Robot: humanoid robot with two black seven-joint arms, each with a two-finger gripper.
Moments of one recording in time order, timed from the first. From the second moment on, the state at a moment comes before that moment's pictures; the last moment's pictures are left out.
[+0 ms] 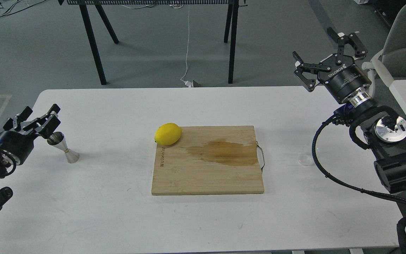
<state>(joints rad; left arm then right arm) -0.41 0.62 -0.72 -0.69 1.56 0.49 -0.49 0.61 -0.33 1.16 0.88 0.28 0.49 -0.19</state>
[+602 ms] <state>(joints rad) -0.41 0.56 -0.70 -0.55 1.55 0.49 -0.49 0.62 -0.33 1.14 0.87 0.28 0.49 -0.19</state>
